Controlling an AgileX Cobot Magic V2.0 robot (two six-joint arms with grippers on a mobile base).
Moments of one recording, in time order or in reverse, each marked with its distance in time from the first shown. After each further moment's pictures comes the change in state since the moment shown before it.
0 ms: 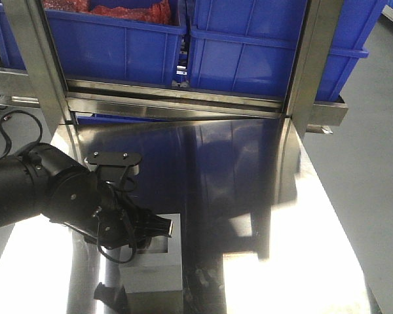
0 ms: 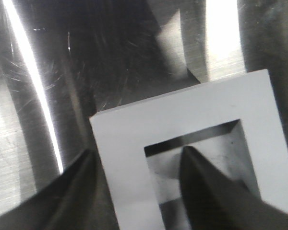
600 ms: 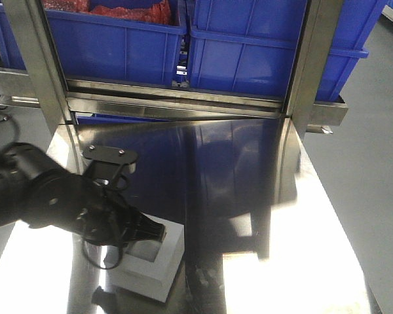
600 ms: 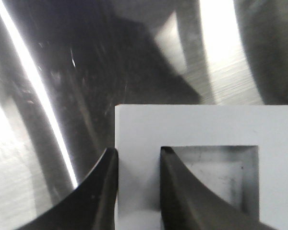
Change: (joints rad) left arm 0.000 -0.109 0.051 0.028 -0.037 0.099; right arm 0.000 0.000 0.000 0.000 0.000 0.000
